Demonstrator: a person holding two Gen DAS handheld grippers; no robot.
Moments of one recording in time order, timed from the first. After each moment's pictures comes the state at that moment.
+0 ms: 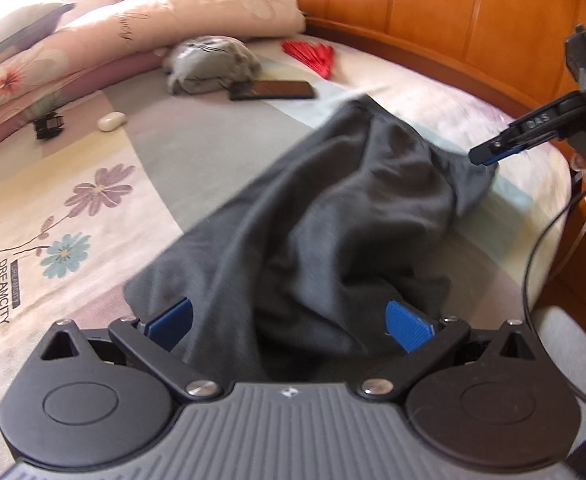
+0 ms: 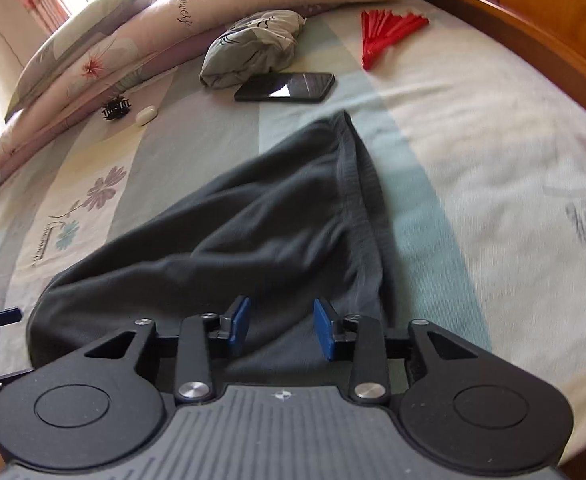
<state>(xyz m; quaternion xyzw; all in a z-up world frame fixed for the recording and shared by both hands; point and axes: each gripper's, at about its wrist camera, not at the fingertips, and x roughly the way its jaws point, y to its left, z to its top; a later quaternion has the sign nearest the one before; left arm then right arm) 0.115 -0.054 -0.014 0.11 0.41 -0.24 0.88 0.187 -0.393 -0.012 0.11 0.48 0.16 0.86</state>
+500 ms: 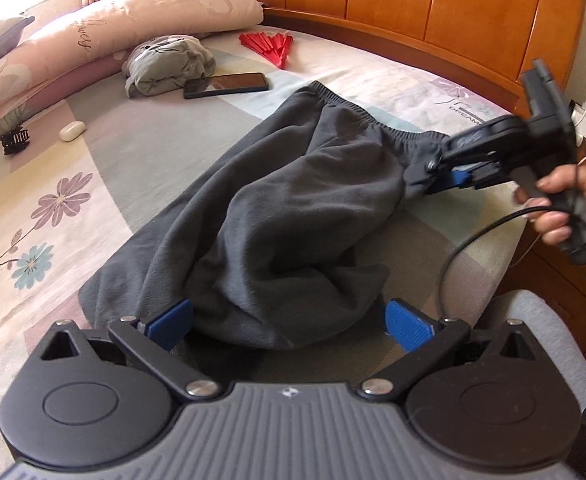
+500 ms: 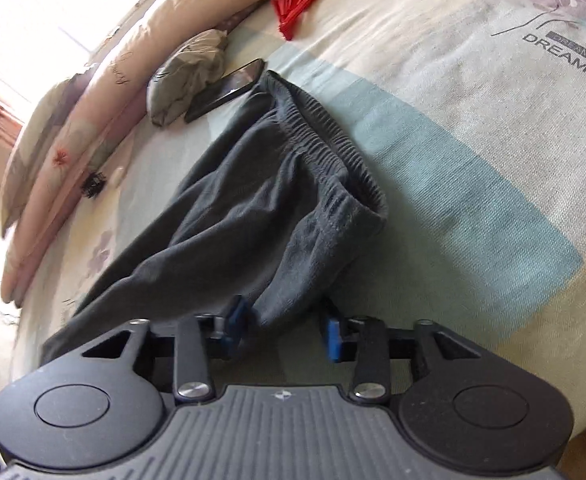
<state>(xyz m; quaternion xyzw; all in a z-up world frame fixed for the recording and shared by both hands) 0.095 -0.085 -0.010 0.13 0.41 -0.27 0.86 0.166 -0.407 -0.085 0.29 0.46 0.10 0.84</state>
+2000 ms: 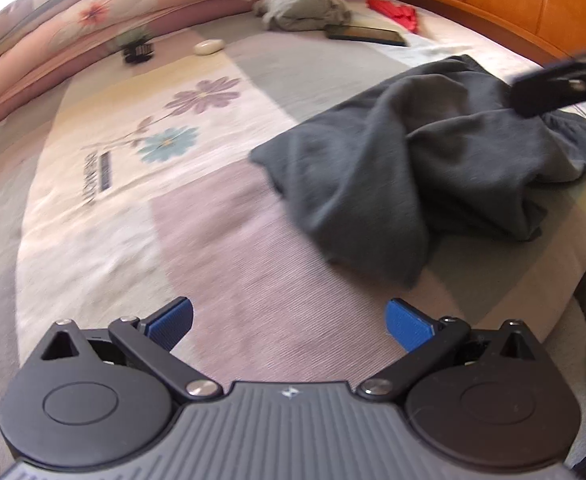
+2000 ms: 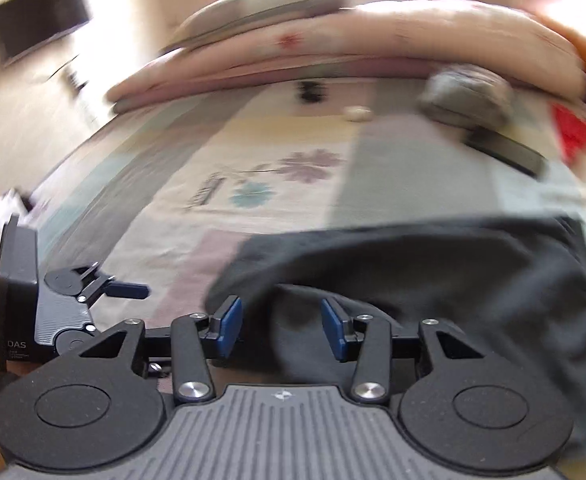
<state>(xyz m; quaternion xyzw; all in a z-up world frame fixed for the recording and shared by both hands) 0.078 0.031 -0.052 0.10 0.45 -0.12 0.88 0.109 -0.175 0.035 -0.04 0.39 0.36 0.85</state>
